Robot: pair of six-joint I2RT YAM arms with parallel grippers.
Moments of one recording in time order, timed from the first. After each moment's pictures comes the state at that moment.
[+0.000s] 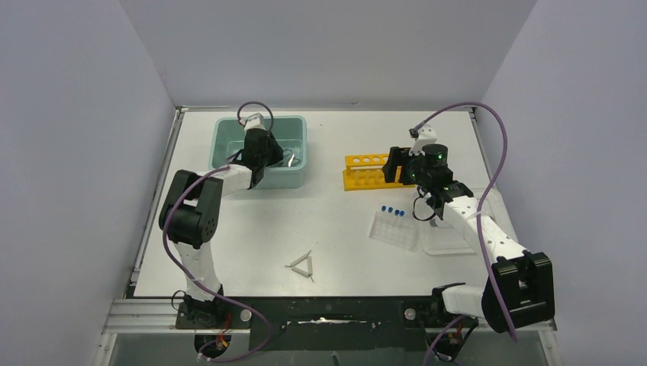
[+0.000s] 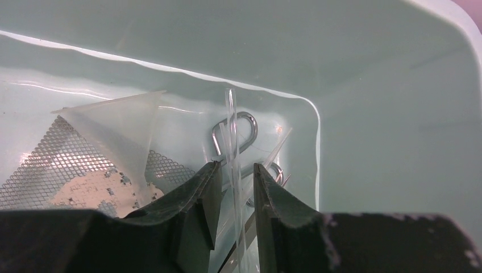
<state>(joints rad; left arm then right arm) -0.30 1.94 1.13 0.32 -0.13 -0.57 0.21 1.26 0.83 -0.08 -0.08 0.17</state>
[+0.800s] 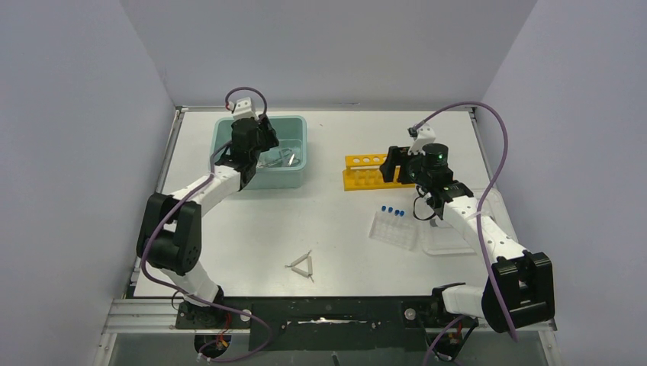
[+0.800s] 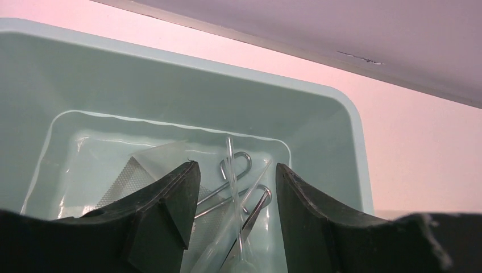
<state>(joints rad) -0.31 1.69 1.11 0.26 -0.26 -0.44 0.21 1.26 0.83 -0.06 -0.12 0.17</state>
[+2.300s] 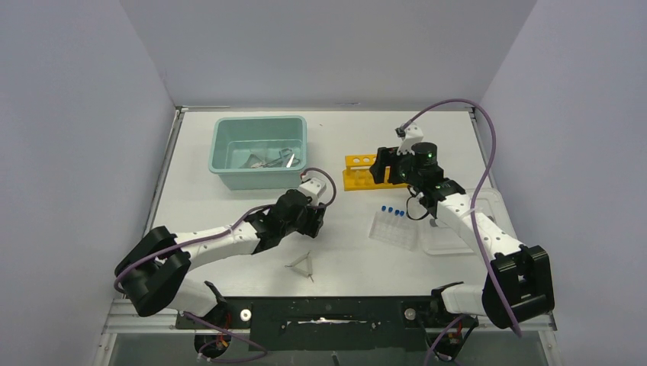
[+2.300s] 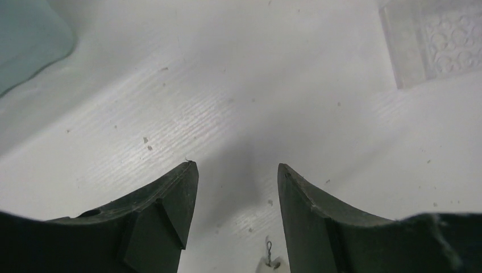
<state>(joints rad) -0.86 1.41 0.68 0.10 -0.16 -0.26 0.30 1.29 0.86 -0.06 -0.12 0.16</state>
